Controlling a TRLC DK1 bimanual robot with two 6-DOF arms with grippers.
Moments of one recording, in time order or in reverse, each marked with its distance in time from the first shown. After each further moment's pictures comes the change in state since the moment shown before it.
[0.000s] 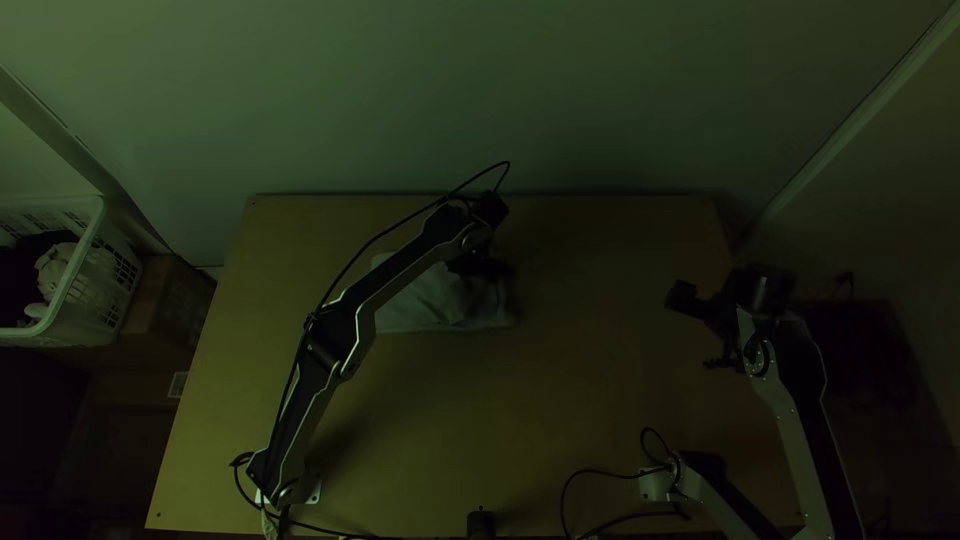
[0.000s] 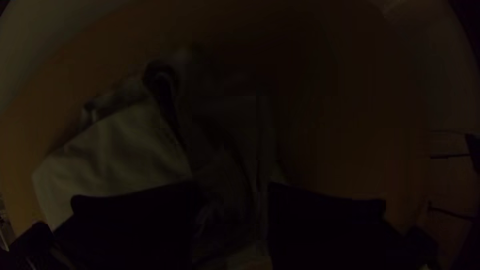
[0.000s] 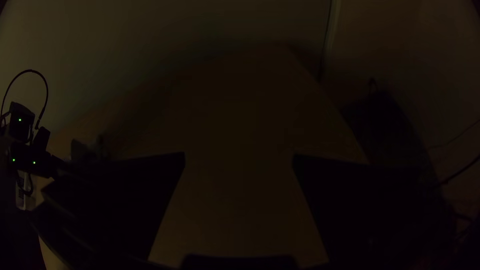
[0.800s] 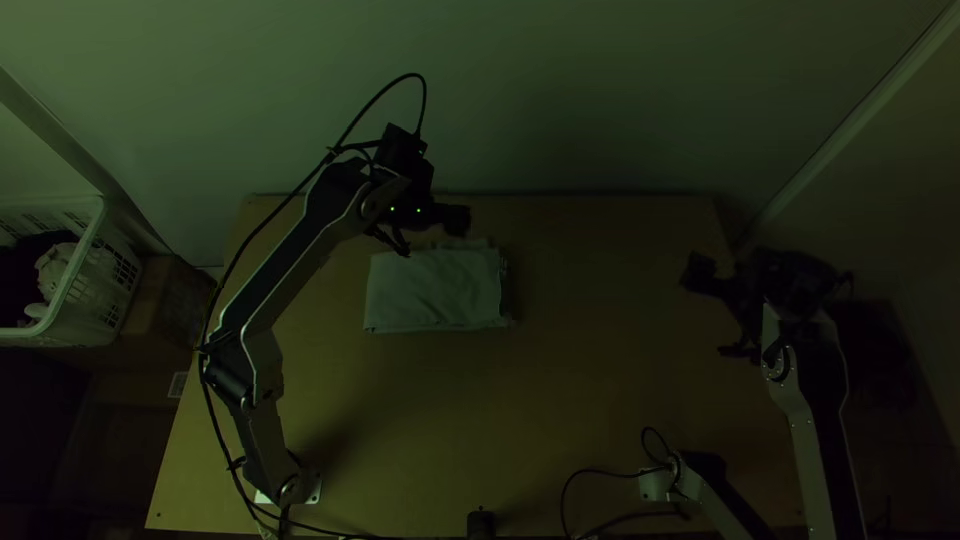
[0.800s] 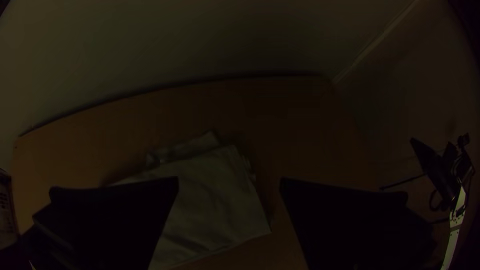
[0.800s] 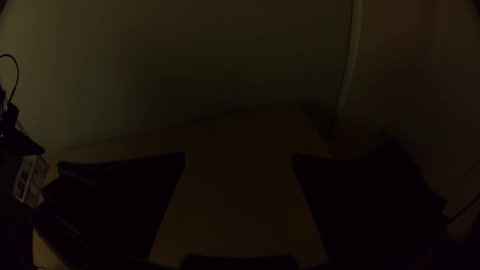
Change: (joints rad) left arm 0.169 -0.425 -0.137 0.050 0.084 0.065; right arm -0.019 -0.033 0.103 0.138 -0.065 -0.109
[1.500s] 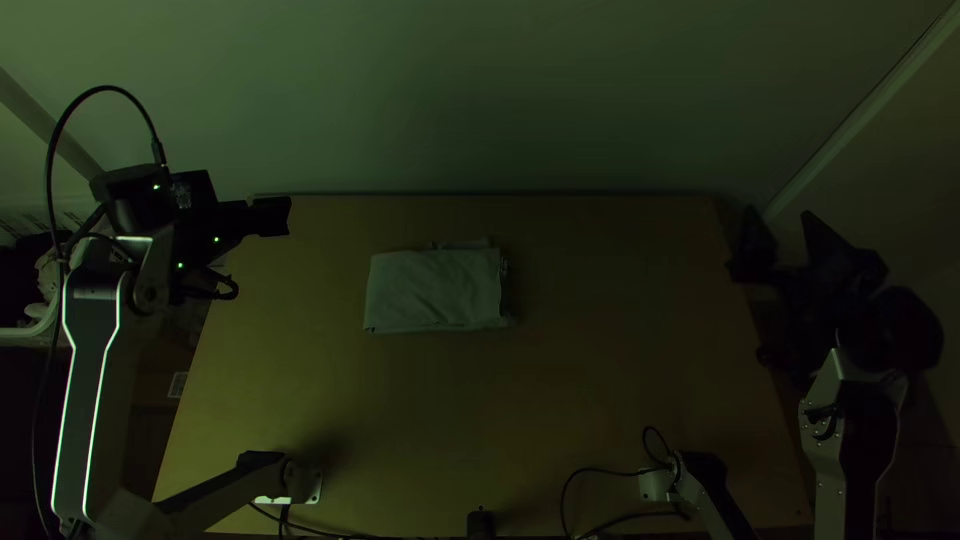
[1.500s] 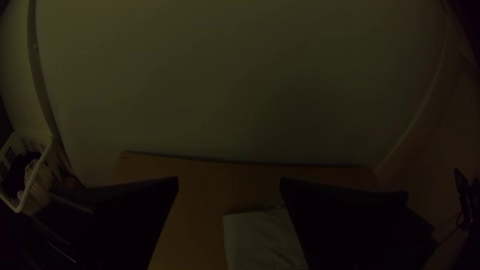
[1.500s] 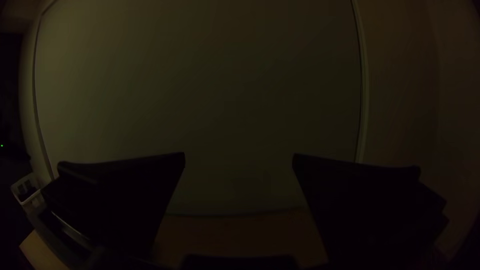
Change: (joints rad) left arm 0.520 -0.746 -0.621 0.272 0.000 0.169; right arm 0.001 -0.175 0.126 0.220 -0.068 -0.072
